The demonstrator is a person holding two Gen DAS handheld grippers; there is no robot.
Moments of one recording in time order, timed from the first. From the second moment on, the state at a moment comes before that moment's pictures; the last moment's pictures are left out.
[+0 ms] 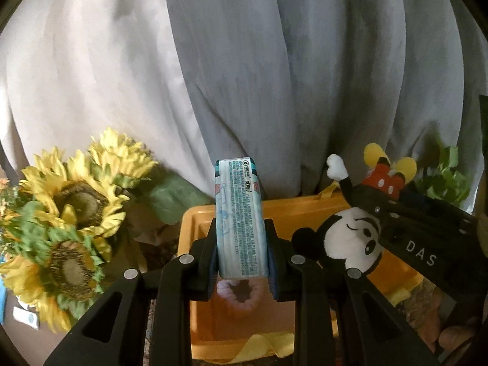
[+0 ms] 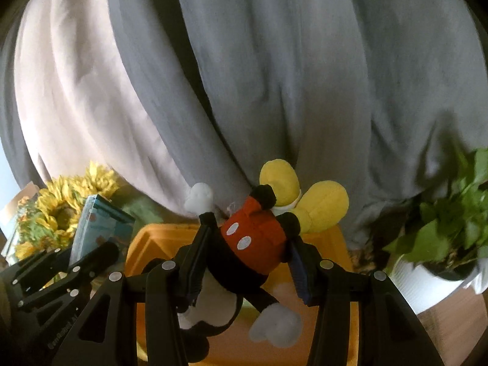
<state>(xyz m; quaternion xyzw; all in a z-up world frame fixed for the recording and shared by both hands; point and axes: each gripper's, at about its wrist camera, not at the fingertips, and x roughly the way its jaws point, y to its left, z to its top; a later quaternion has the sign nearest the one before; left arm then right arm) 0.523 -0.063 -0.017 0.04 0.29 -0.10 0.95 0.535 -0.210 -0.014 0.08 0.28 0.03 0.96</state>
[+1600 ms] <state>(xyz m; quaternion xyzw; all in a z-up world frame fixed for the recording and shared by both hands) 0.489 -0.064 -0.009 0.04 0.32 -0.13 0.94 0.513 -0.220 -0.003 0.07 0.35 0.02 0.93</state>
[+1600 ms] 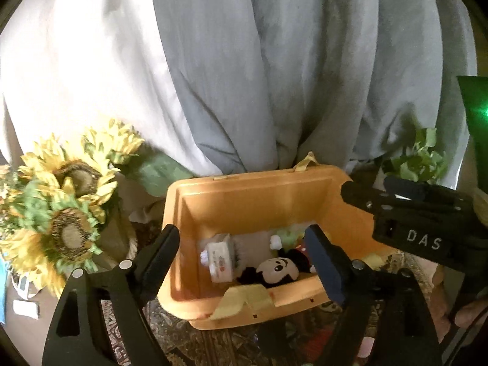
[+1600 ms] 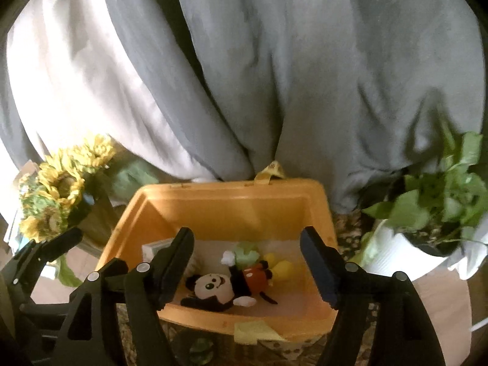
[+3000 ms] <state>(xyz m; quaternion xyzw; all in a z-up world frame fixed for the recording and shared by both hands) 0.318 -0.043 -0.062 0.10 0.29 -0.06 0.95 0.338 -0.214 -0.034 0.01 0.32 -0.06 0.94</state>
